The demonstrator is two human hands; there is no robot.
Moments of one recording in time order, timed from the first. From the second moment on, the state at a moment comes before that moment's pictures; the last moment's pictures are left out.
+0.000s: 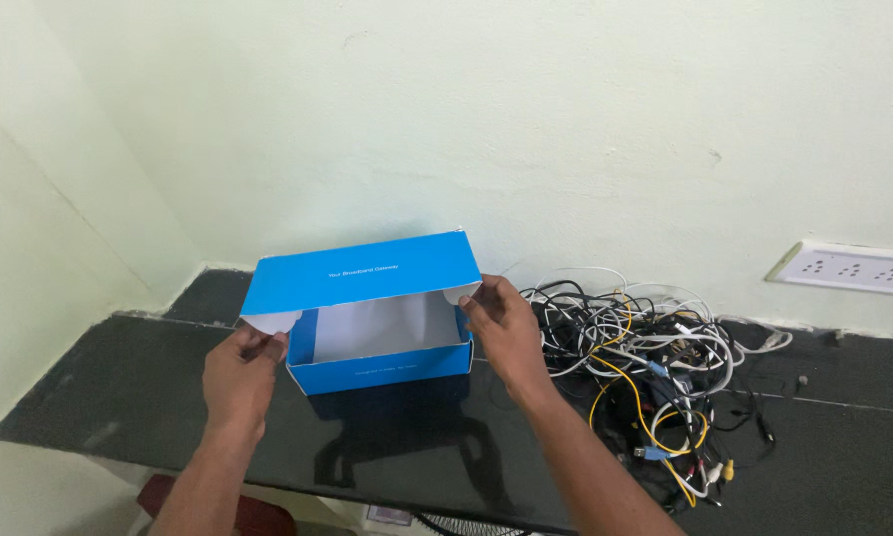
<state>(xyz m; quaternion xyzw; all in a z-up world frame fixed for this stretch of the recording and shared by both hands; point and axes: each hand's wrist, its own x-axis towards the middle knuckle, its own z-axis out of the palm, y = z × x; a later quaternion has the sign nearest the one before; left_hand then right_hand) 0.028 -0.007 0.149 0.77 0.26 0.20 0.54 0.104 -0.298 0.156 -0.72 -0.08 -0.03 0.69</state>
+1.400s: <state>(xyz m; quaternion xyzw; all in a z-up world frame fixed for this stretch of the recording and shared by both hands) 0.069 0.024 0.115 0.76 0.24 0.02 0.60 0.145 -0.296 0.137 -0.77 -0.18 0.10 0.60</state>
